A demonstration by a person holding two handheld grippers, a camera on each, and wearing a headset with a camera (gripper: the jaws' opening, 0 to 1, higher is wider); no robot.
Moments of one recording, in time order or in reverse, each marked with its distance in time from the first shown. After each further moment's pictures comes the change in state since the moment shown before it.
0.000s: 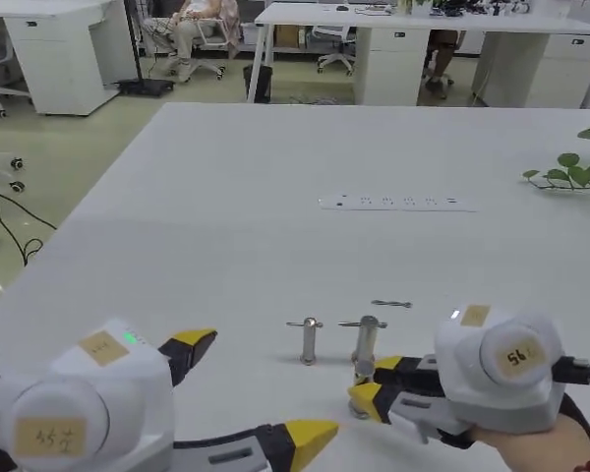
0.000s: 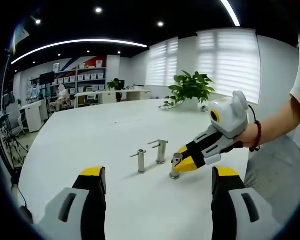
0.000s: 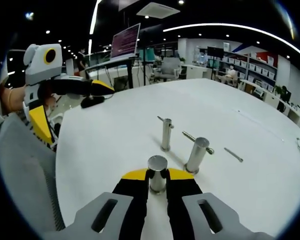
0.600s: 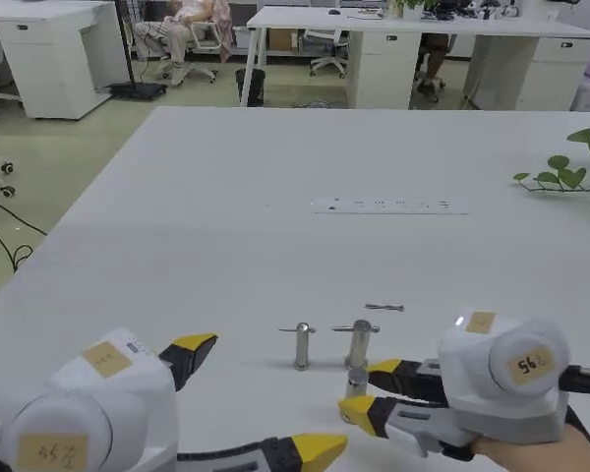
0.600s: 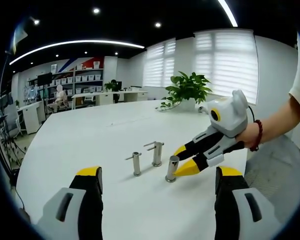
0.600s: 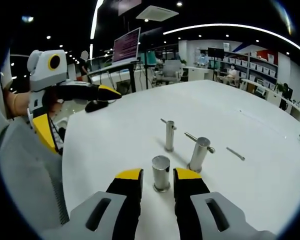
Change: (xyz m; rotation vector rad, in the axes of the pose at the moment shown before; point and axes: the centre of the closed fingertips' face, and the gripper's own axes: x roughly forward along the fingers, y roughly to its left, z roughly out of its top) left arm 0.007 -0.008 0.003 0.007 -0.010 -0.023; right arm -0.009 0.003 0.002 0.036 -0.025 0.041
